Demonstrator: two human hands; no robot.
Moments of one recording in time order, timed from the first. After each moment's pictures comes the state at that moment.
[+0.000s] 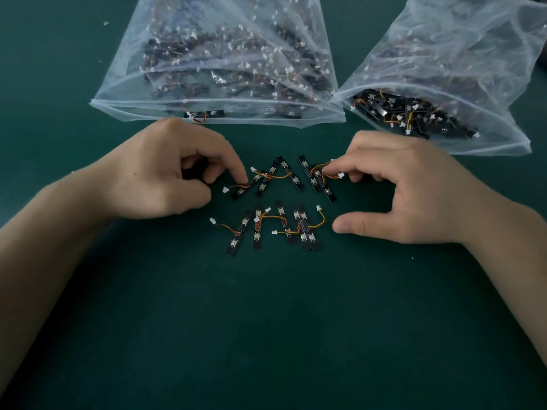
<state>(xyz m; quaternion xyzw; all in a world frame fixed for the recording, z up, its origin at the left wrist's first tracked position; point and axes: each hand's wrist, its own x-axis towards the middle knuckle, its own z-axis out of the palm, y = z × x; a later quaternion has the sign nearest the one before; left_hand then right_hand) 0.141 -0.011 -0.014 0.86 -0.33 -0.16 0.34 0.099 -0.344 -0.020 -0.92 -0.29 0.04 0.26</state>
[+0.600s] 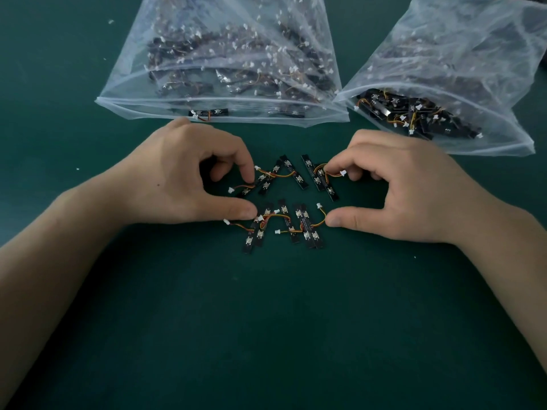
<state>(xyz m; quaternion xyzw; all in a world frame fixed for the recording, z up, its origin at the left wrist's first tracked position) 0.135 -0.021 -0.023 0.88 -0.35 -0.07 0.32 0.096 -0.333 -0.019 -0.93 -0.28 0.02 0.24</state>
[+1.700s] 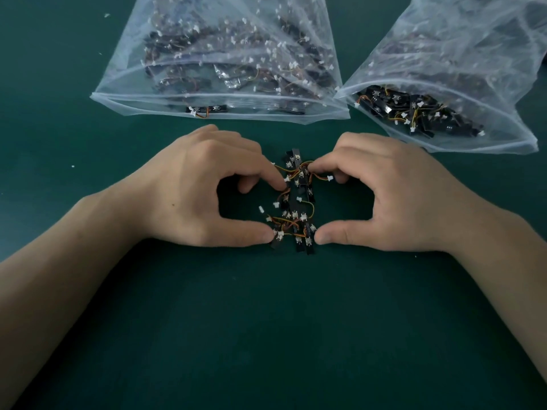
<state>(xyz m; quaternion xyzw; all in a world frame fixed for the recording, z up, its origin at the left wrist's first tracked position) 0.119 -0.042 -0.019 0.87 -0.41 -0.08 0.28 0.093 -0.320 -0.019 -0.93 -0.30 0.04 0.21</state>
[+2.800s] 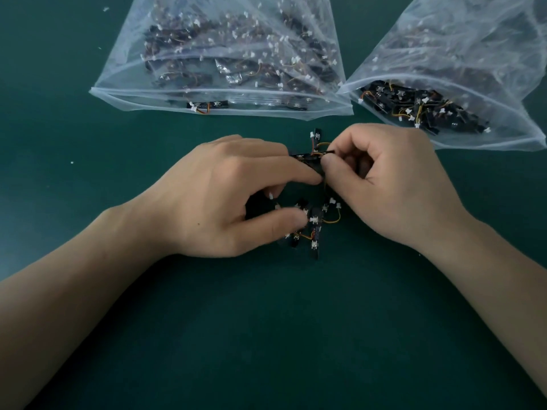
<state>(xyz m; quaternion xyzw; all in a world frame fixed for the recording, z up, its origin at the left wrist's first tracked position) 0.106 -0.062 -0.021 0.86 -0.43 -0.01 0.27 0.092 -0.299 -0.032 -0.93 -0.12 -0.07 0.35</state>
